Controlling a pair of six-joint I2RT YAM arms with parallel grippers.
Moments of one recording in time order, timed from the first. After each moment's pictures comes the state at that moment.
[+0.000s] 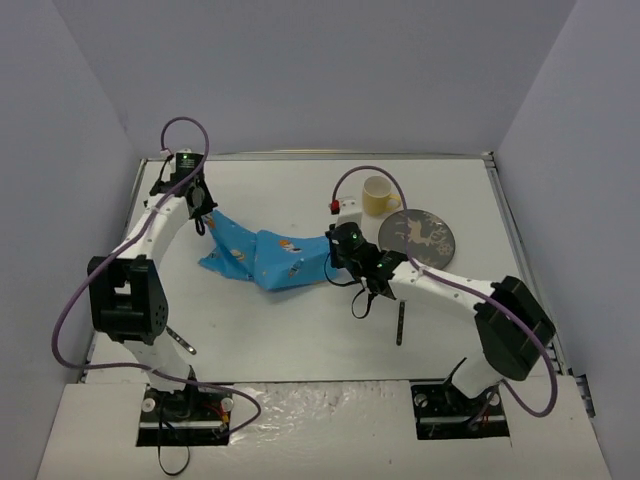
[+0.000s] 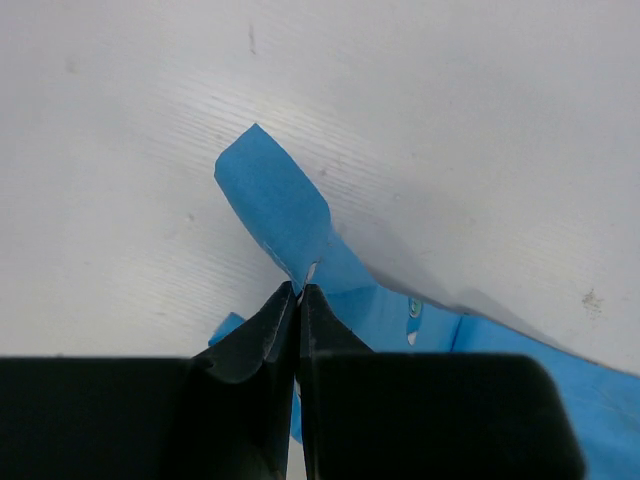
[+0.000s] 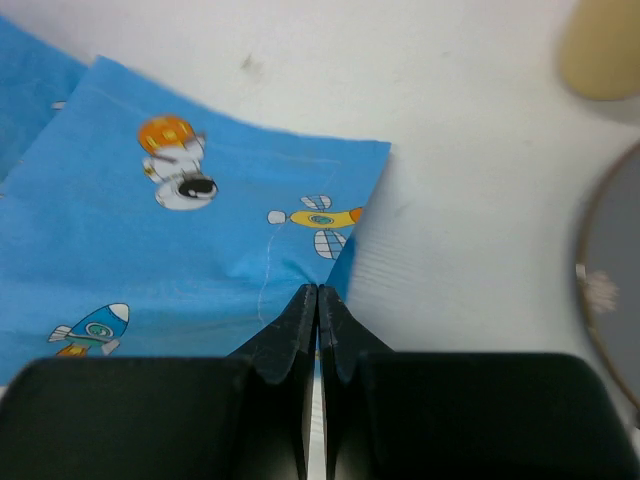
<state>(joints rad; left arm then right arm) -0.08 1.77 1.44 -0.56 -0.20 -0.43 0.80 1.59 0.94 0.03 0.35 0.34</state>
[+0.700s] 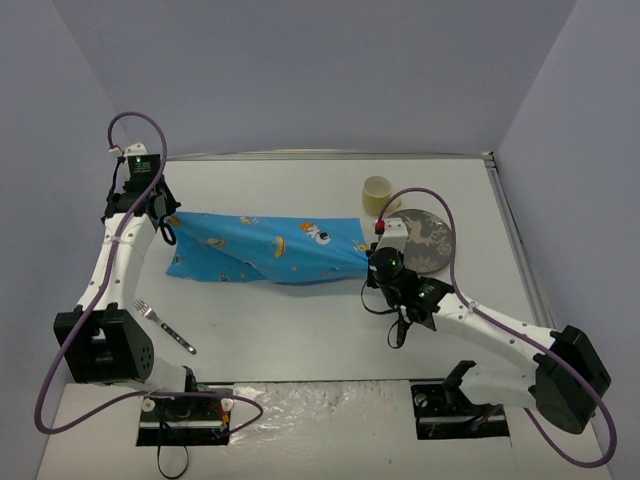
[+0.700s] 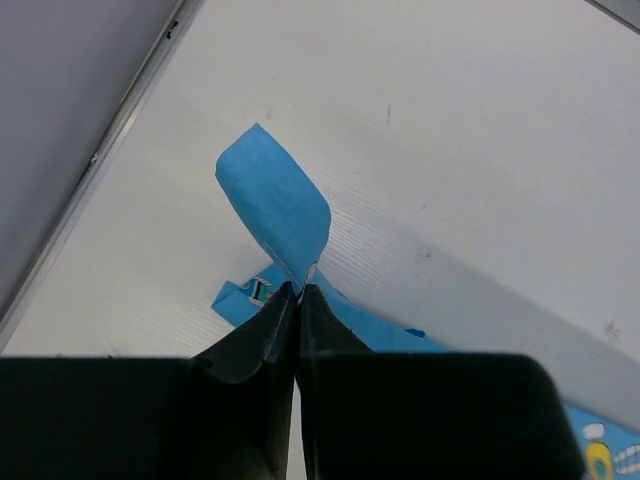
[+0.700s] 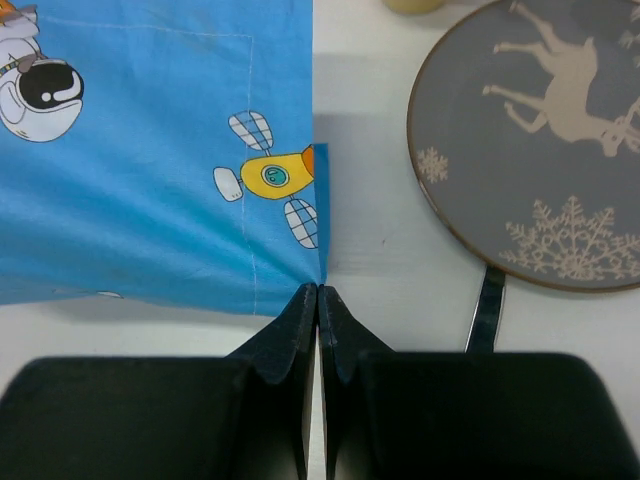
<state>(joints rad) 0.05 1.46 1.38 -0.64 -0.29 -0.36 0.77 1.16 0.65 -0.10 0.52 0.44</state>
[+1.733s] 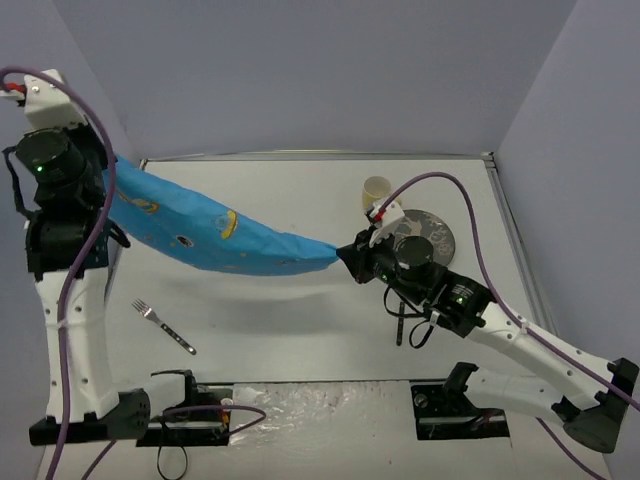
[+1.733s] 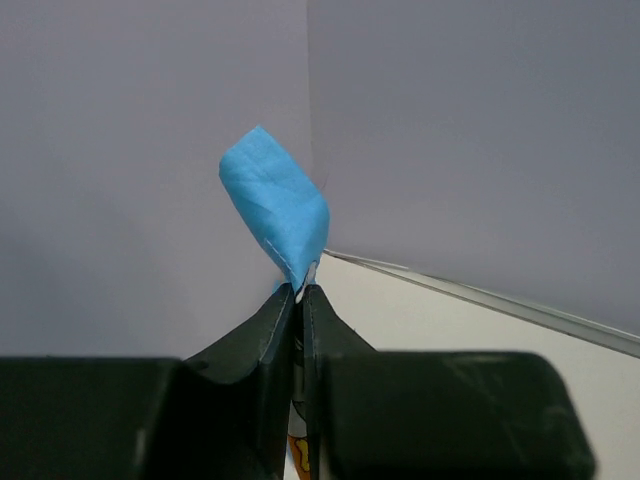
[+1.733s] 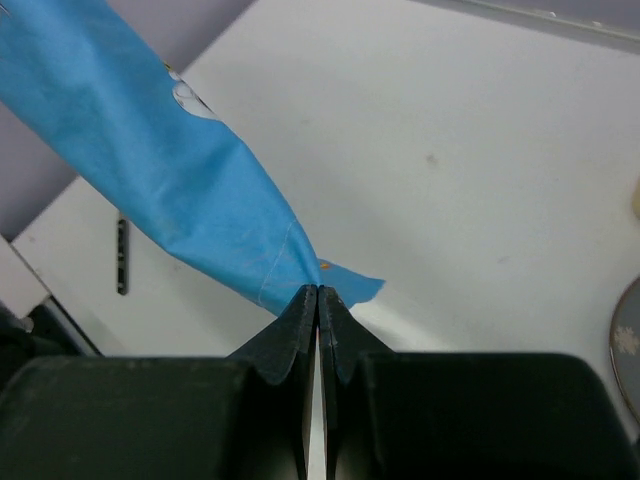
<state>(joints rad) 0.07 1.16 1.77 -0.58 -0.32 0.00 0.89 0.97 0.95 -0.20 0.12 0.29</state>
